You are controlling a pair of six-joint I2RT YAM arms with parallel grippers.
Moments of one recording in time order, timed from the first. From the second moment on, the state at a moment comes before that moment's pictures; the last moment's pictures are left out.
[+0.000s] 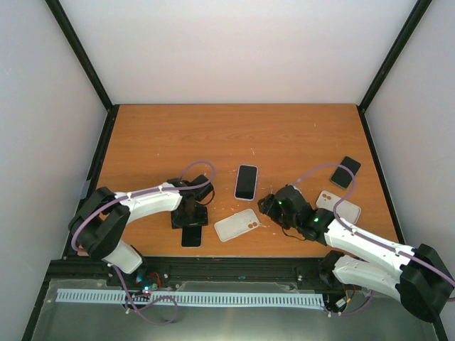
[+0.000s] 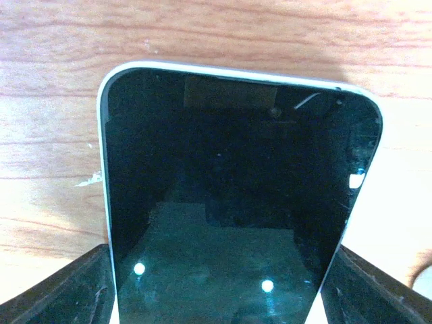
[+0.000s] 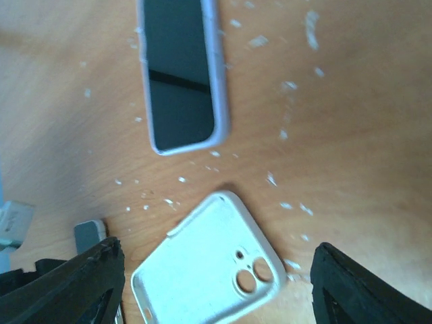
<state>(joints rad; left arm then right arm) -0.74 1.55 0.82 -0.81 -0.01 -0.86 0.78 0.98 0.47 -0.26 0.07 1.14</state>
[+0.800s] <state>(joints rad) -0.74 1.38 0.84 -0.74 0.03 -0.75 0.84 1.34 0.50 -0.16 0.00 1.33</state>
